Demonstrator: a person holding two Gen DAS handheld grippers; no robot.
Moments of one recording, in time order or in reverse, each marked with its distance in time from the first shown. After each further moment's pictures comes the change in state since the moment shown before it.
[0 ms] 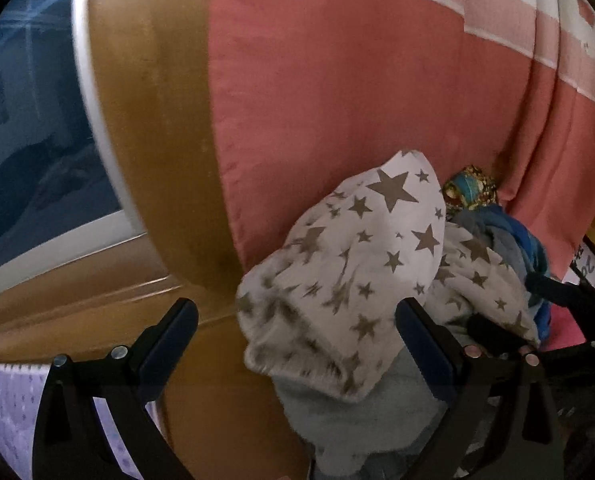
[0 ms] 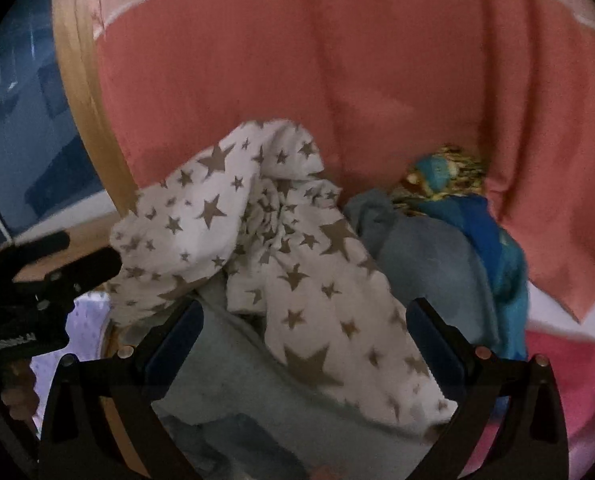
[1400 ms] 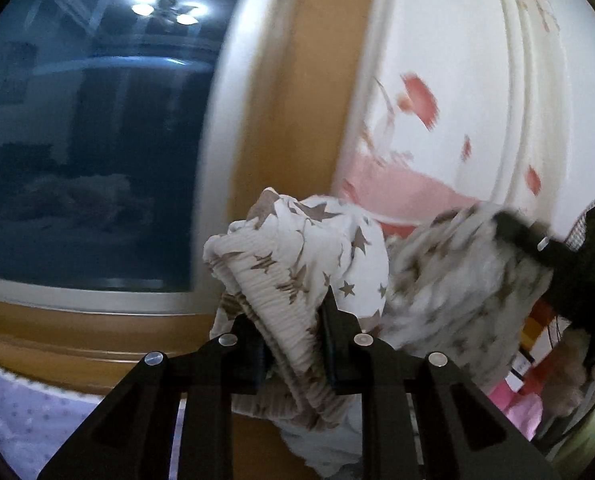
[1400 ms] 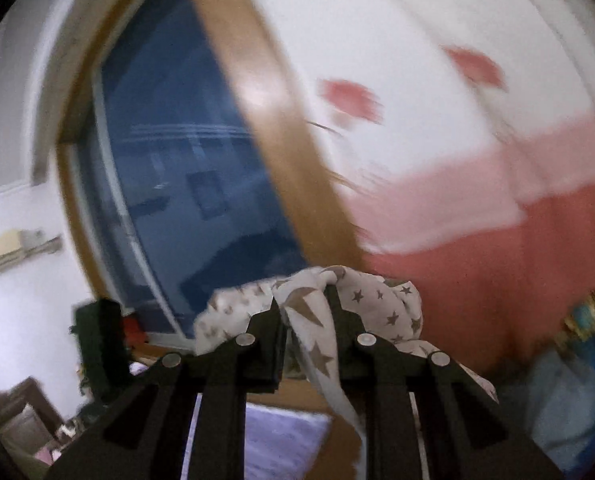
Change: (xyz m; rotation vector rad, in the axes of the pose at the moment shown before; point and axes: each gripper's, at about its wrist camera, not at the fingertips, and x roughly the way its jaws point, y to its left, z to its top) left arm -0.191 0.146 0.007 -0.217 -0.393 -0.150; right arm -0.191 0.111 0.075 0.022 -0.500 0.597
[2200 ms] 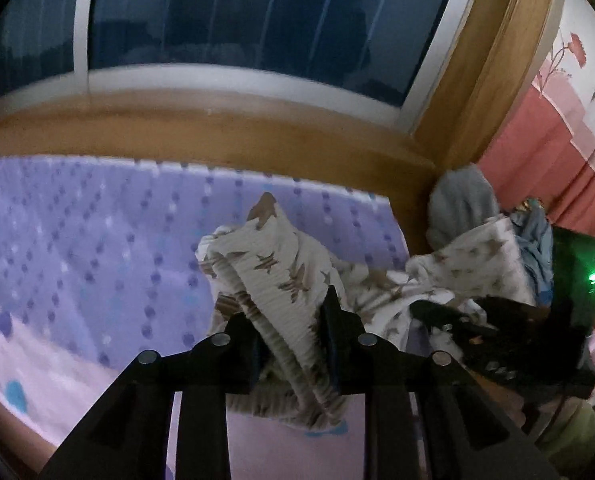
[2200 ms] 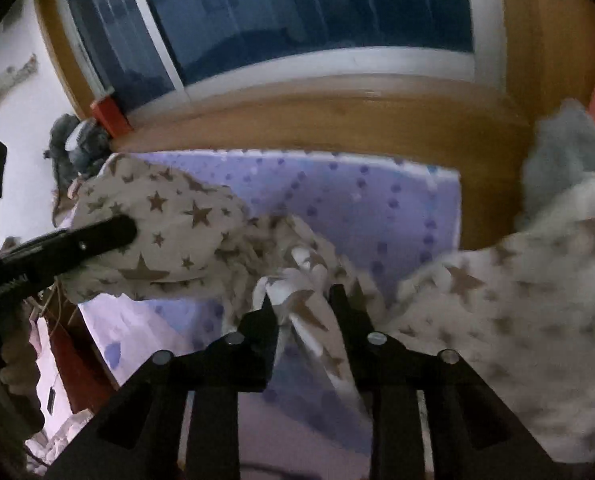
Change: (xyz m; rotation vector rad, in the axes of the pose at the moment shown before) left arm -0.096 0.194 -0.170 -0.220 0.432 0.244; right arm 0.148 0.122 -0.288 -0.104 0.752 -0.103
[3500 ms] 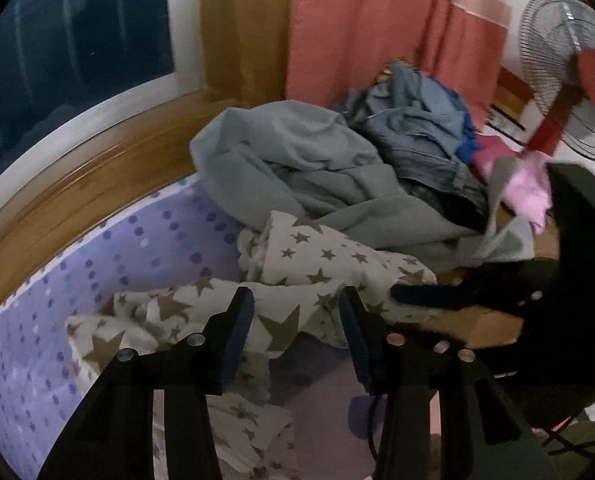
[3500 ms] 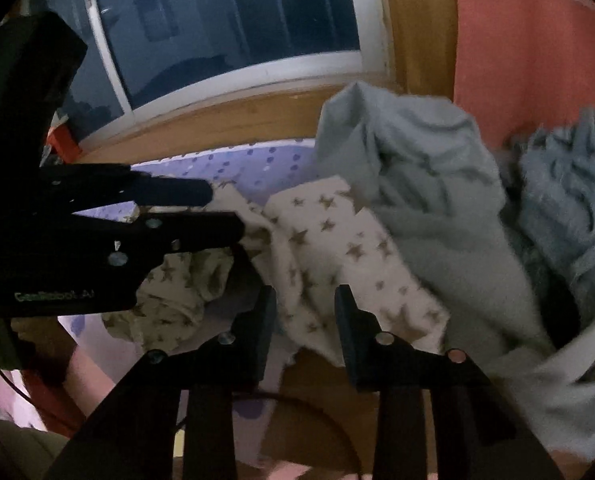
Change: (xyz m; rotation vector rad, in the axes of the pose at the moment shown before) left arm 0.045 -0.138 -0.022 0.671 0.146 -0.282; right arm -0.066 -0.016 -0.079 0.157 -0.087 -0.204
